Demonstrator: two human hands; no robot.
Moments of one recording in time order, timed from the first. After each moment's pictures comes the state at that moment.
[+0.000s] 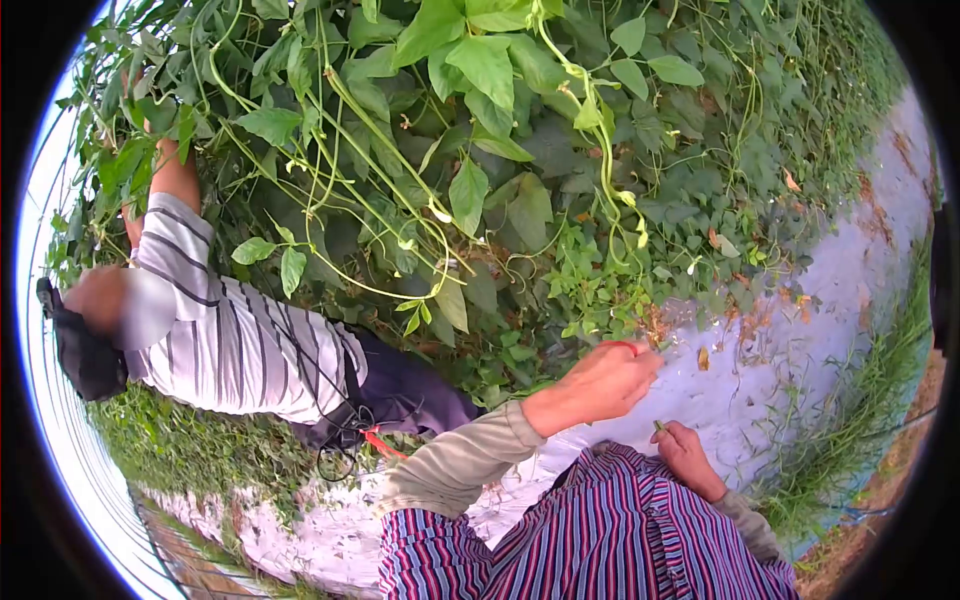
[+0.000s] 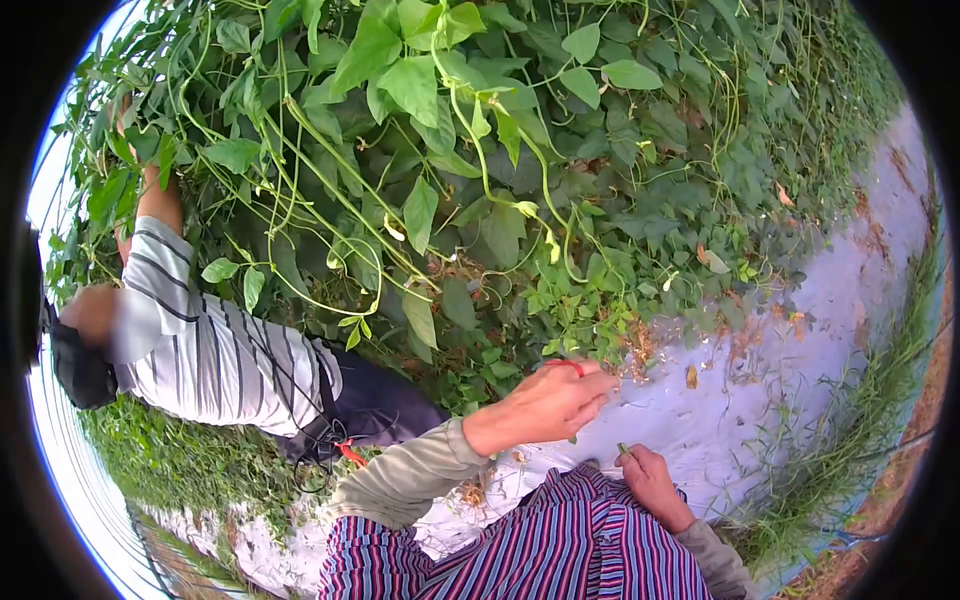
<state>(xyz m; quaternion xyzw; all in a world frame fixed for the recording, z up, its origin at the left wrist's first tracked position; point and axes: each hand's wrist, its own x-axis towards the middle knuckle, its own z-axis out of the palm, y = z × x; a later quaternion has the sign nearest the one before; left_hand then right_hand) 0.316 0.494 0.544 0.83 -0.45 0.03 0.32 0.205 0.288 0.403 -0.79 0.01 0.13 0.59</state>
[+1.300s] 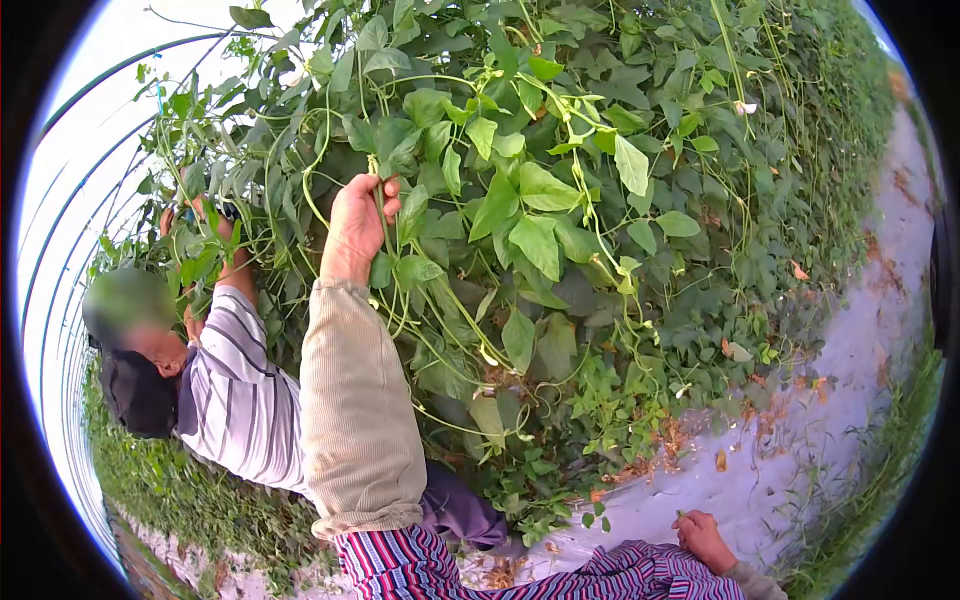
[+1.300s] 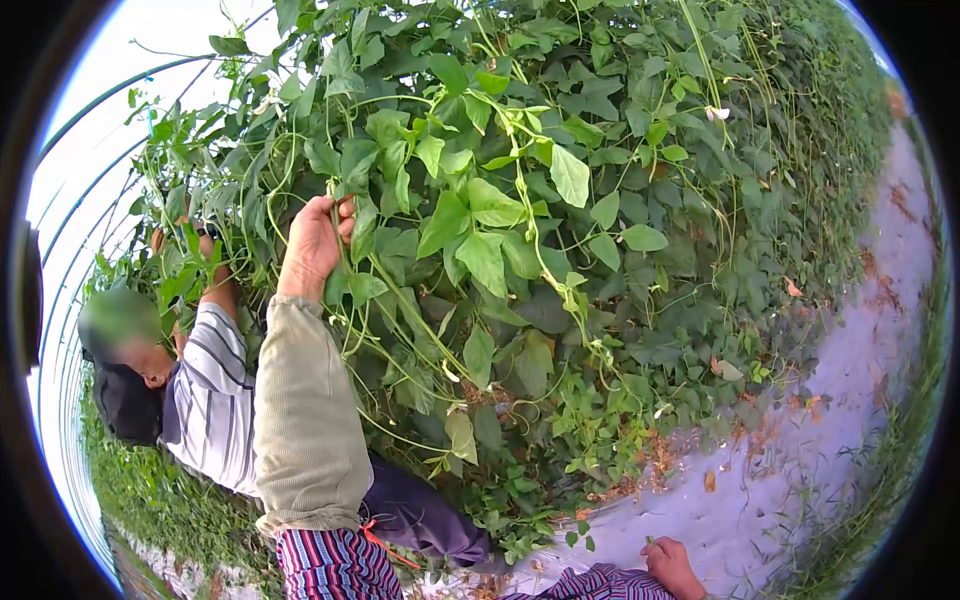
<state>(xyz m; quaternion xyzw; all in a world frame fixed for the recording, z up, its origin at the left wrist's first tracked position) 0.455 0.714 0.864 0.62 -0.18 0.12 0.76 0.194 0.263 0.386 -0.75 0.08 0.13 0.64</state>
